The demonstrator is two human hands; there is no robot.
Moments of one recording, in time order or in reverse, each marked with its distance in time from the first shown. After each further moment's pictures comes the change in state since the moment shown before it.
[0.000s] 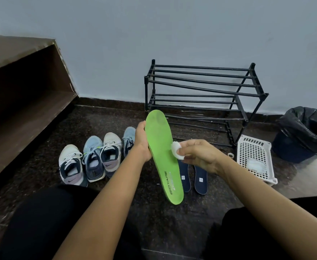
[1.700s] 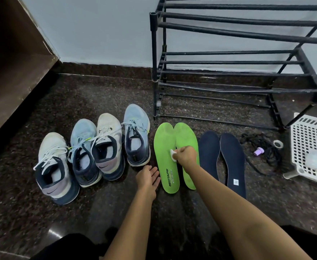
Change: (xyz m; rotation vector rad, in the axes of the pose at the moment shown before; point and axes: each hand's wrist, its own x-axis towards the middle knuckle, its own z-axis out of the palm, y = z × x) left_hand 0.187 -0.167 -0.135 -0.055 0.503 -0.329; right_hand 0.302 0.187 0.028 -0.284 0.455 0.239
